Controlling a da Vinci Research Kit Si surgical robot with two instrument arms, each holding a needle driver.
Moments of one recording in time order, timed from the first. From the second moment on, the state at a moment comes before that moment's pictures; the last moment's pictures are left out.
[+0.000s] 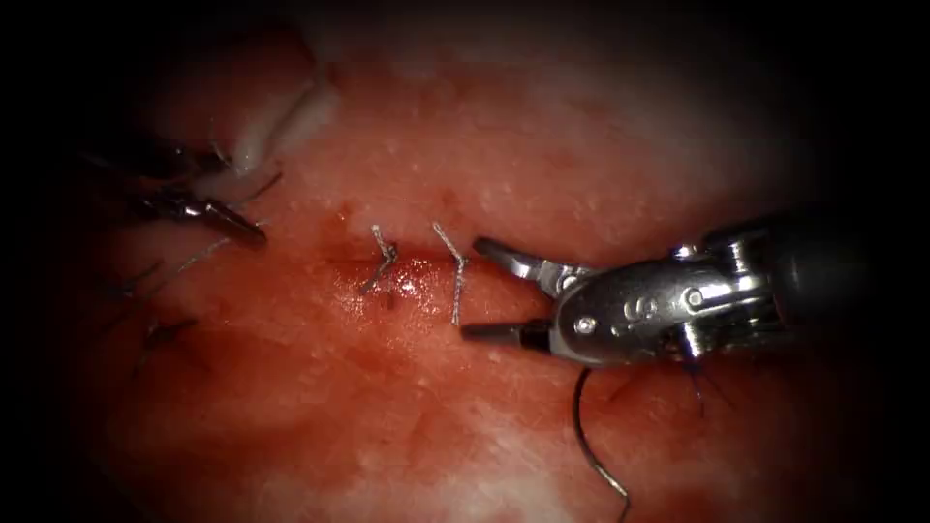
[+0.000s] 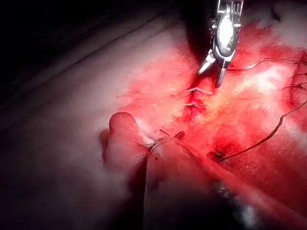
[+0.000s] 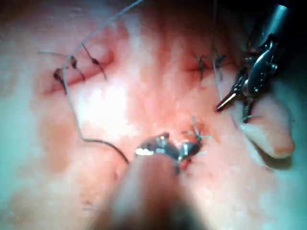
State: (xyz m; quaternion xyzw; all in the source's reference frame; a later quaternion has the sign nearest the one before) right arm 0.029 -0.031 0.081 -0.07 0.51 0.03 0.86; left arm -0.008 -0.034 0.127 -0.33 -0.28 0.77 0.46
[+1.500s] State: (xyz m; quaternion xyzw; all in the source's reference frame) right arm 0.018 -0.025 0.076 -0.09 0.48 0.11 0.86; left arm -0.025 -0.040 0.114 -0.54 -0.22 0.80 0.14
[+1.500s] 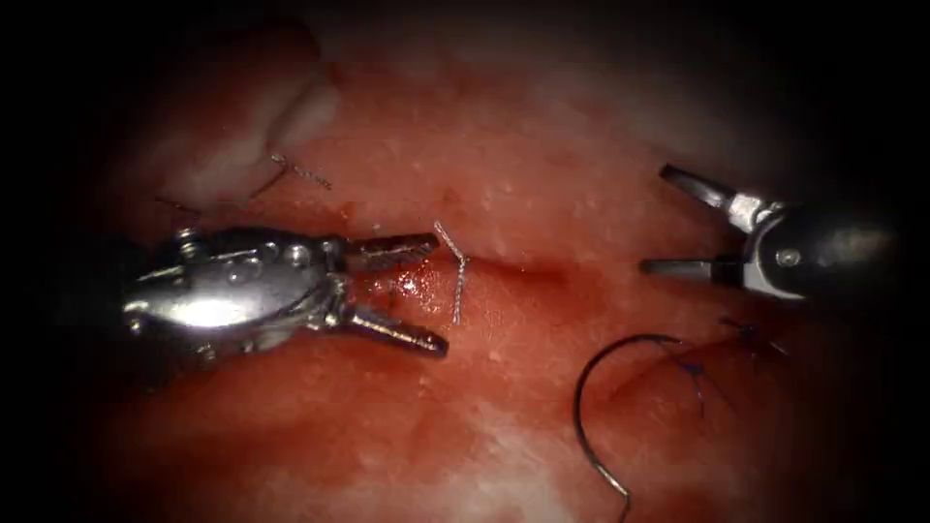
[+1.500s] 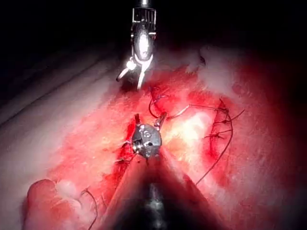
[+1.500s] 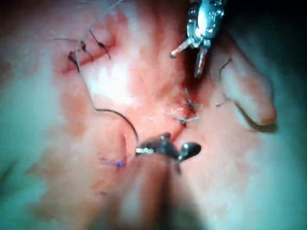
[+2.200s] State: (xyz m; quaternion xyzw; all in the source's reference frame) right arm 0.020 -0.026 0.077 -0.08 0.49 0.11 0.86; left arm -0.031 -0.041 0.121 -0.43 -0.26 0.84 -0.21
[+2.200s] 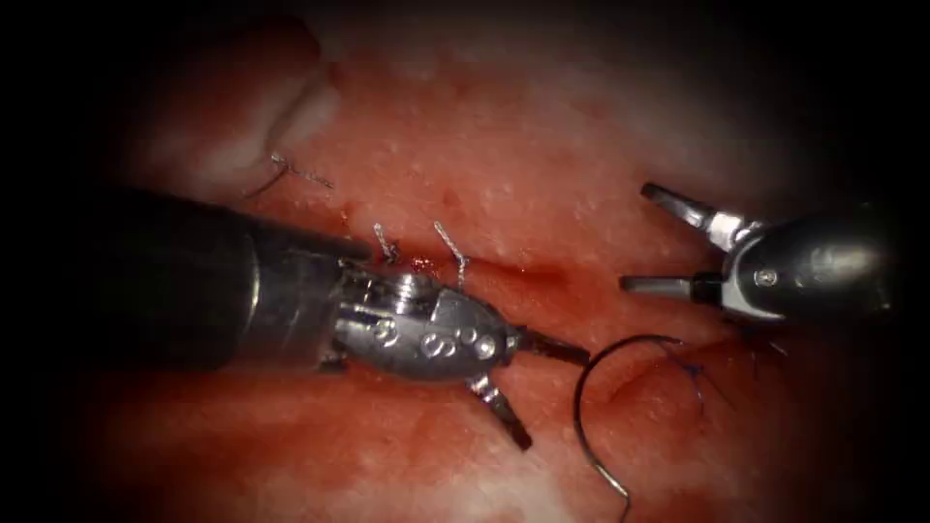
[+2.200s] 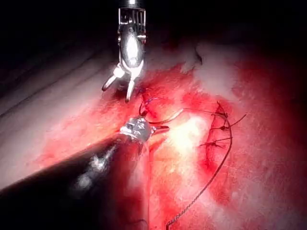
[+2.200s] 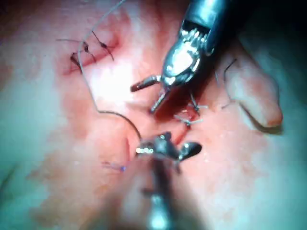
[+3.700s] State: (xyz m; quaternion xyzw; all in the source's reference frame) right arm 0.020 -0.026 0.078 -0.09 0.49 0.11 0.86; left arm -0.035 -0.039 0.126 -0.43 -0.25 0.83 -0.26
